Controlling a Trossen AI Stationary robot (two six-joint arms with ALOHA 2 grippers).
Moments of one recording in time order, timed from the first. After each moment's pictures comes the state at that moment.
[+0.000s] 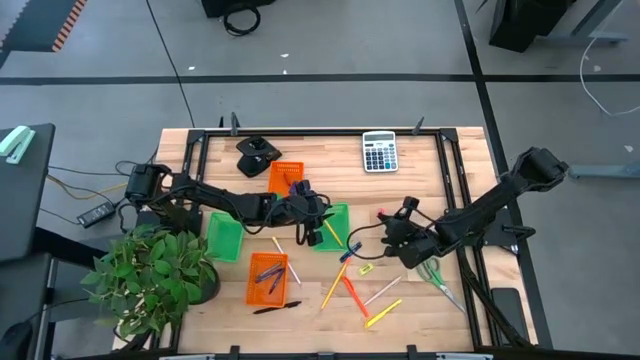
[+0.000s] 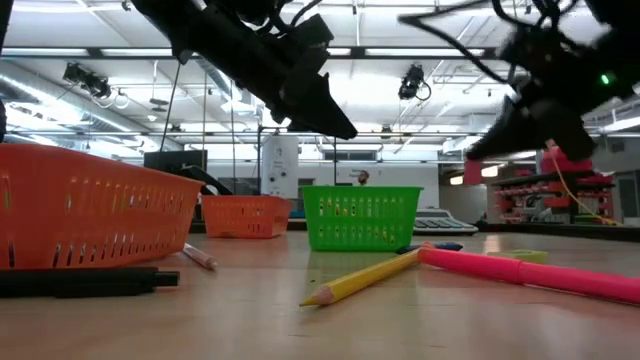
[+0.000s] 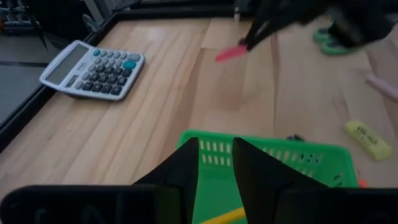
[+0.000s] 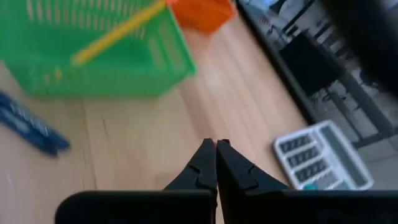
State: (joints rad) left arm -0.07 1.70 0.95 0.23 -0.35 -0.04; right arm 0.50 1.30 0.52 -0.23 0.99 0.34
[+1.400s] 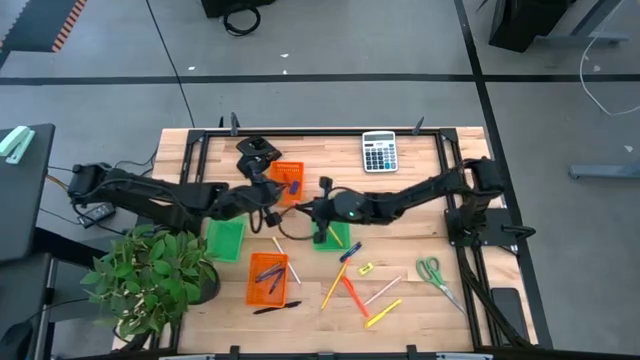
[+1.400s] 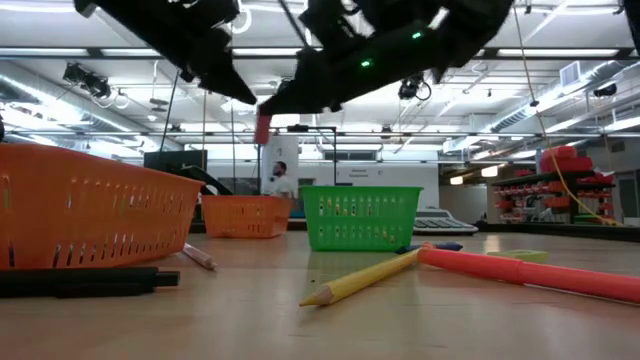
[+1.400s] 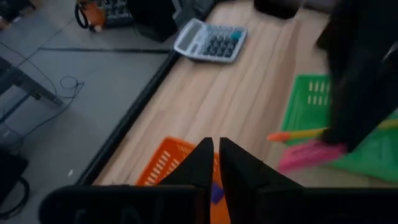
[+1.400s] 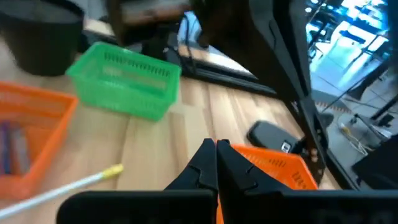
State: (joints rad) left arm -0.08 1.17 0.73 -0.13 -0.66 -0.03; right arm 0.05 1.85 1.05 0.51 0.27 -0.26
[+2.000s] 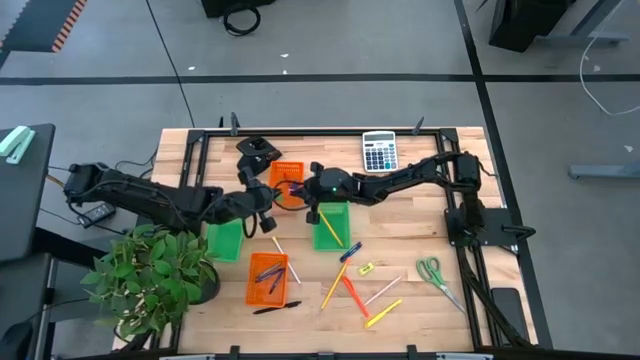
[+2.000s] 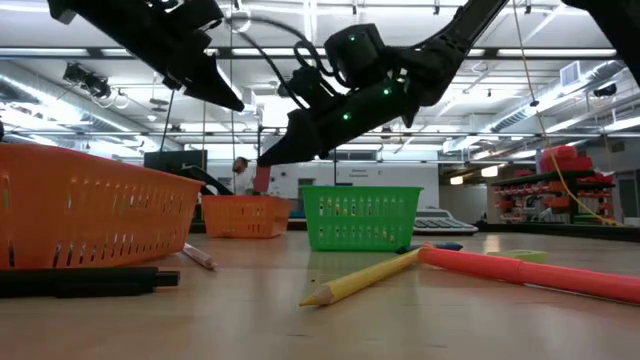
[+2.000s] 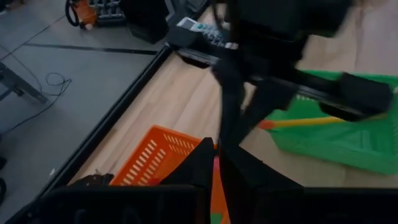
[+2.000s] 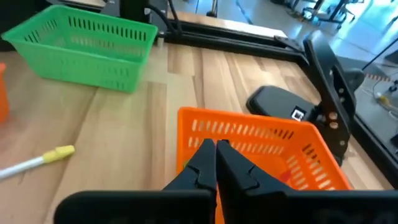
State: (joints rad) left arm -0.13 1.11 0.64 -0.11 -0.66 -0.09; right arm -0.14 1.99 1.13 0.48 0.04 -0.20
